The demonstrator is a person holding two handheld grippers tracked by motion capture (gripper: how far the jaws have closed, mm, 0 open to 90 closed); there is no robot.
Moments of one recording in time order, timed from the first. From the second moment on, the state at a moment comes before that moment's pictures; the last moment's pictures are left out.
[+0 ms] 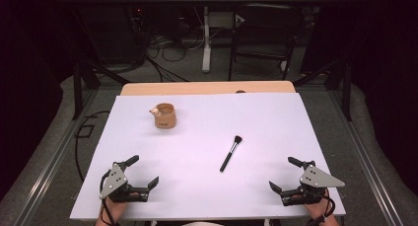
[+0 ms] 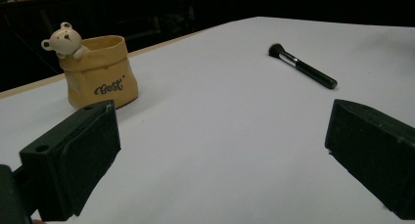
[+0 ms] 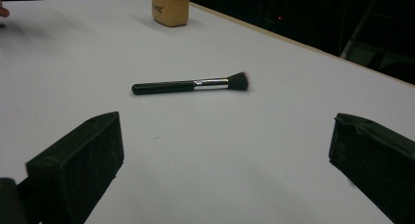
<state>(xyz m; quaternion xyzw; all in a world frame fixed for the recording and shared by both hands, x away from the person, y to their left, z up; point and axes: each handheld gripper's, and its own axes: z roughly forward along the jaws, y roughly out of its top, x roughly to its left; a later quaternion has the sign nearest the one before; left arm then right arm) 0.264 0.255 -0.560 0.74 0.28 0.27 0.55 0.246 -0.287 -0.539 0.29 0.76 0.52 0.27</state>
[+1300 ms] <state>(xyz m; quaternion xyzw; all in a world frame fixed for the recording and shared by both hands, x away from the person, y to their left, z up) 0.272 0.235 -0.556 0.74 0.28 0.26 0.55 0.246 -0.286 -0.539 0.29 0.76 0.52 0.27</state>
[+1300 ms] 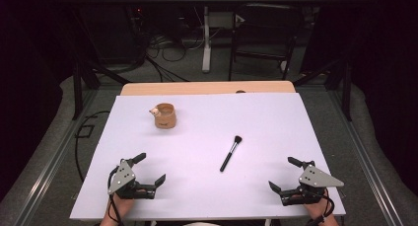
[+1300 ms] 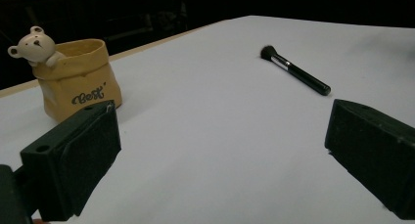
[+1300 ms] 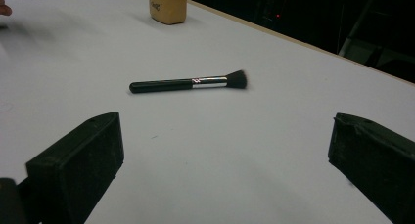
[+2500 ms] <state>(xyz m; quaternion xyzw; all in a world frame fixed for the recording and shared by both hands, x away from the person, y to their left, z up) 0.314 0.162 -0.533 0.76 0.23 0.23 0.56 0.246 -0.286 -0.539 0.29 0.76 0.52 0.27</state>
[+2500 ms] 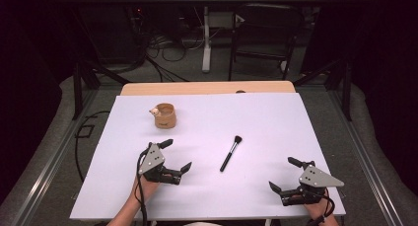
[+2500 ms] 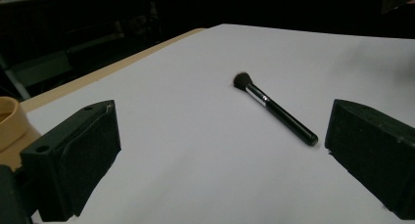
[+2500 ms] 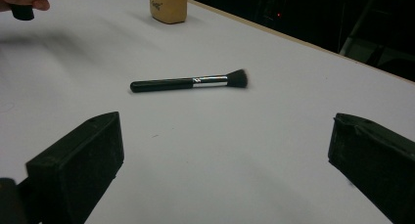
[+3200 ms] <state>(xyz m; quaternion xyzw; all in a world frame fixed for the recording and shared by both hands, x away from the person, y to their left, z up) 0.340 0.113 -0.511 0.79 0.20 0.22 0.53 0.246 -0.286 -0.539 0.29 0.76 0.52 0.27</state>
